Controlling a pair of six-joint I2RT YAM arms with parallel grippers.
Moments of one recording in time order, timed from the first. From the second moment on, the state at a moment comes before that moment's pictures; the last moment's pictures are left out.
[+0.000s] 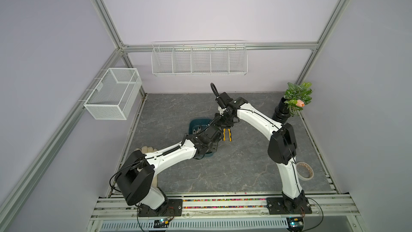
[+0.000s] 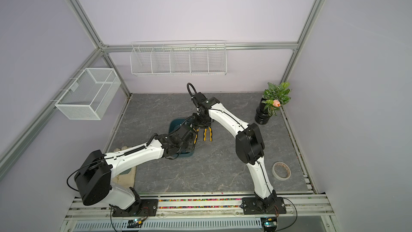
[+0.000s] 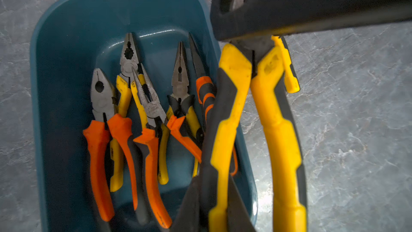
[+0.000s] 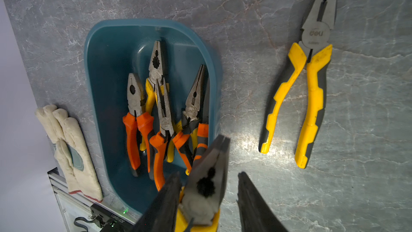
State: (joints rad) left arm -0.90 1.54 1.01 -0.48 -0.33 -0.49; right arm 0.67 2.16 2.01 -1.07 -0.19 0.65
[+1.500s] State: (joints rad) left arm -0.92 1.54 1.02 -0.51 -0.37 -0.50; right arm 0.66 2.10 1.76 -0.81 -0.32 0.83
